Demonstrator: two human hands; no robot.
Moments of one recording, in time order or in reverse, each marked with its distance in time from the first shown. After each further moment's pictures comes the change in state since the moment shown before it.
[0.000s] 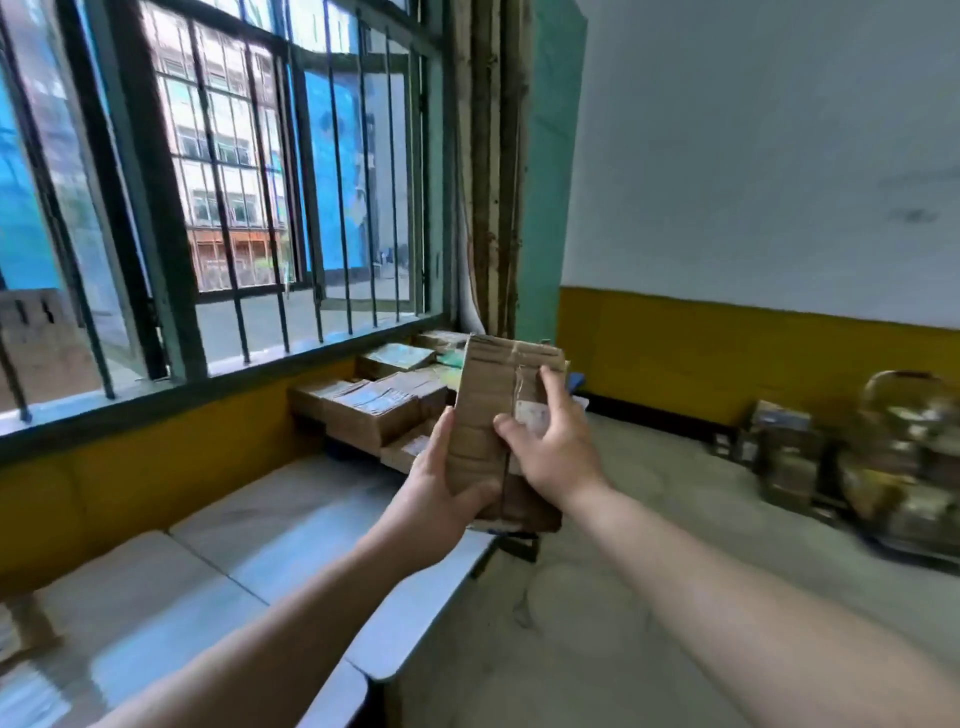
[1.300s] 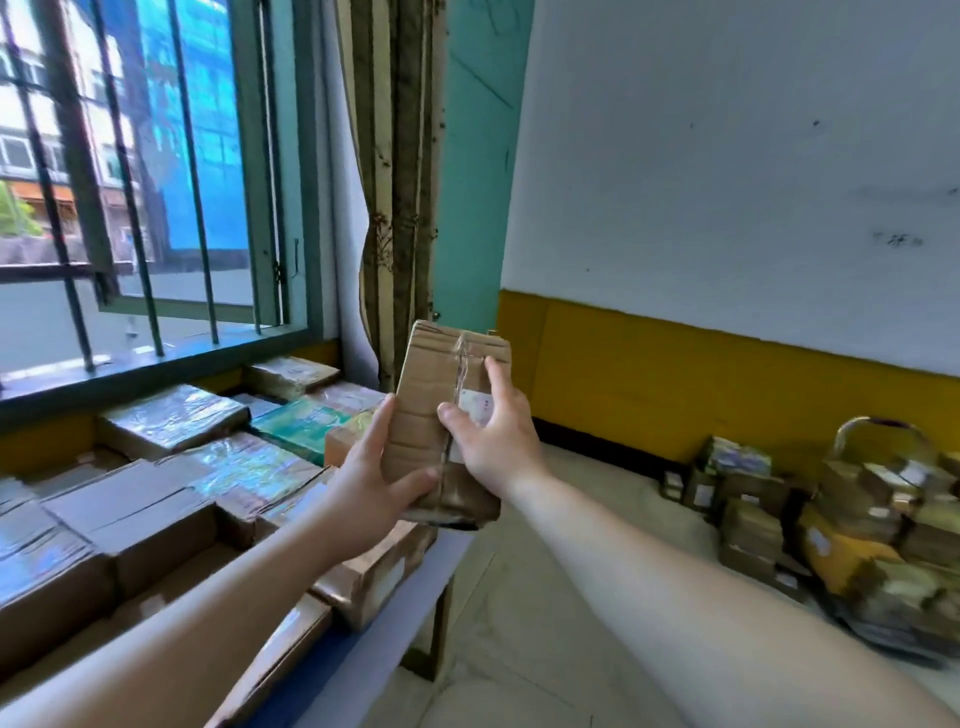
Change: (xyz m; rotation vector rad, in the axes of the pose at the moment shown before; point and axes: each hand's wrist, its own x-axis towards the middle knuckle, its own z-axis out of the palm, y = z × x) left_hand 0.509 -0.097 0.167 0.036 -0.002 -0.085; right_hand 0.475 0.254 -0.039 -0.038 -0.056 0.063
